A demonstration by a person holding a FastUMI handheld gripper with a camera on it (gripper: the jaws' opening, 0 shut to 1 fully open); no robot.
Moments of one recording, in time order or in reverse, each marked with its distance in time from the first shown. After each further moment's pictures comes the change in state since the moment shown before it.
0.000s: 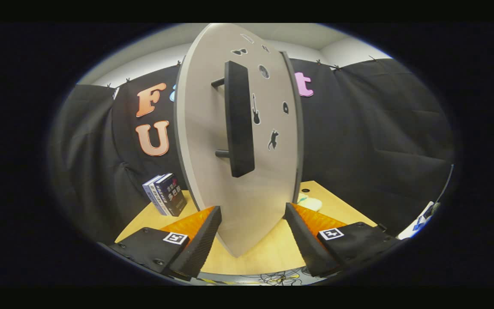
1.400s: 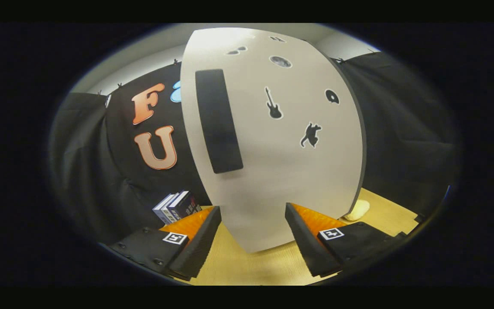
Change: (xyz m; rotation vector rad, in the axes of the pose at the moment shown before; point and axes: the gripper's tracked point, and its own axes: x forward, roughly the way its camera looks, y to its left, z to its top) arm 0.118 0.105 0.030 0.089 -0.042 0.010
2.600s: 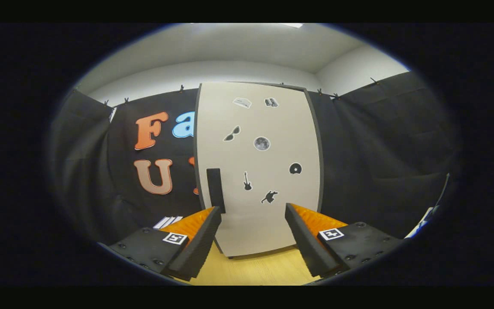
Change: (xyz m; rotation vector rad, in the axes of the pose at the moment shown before) arm -0.113 0.001 0.119 -0.079 -0.231 -0.083
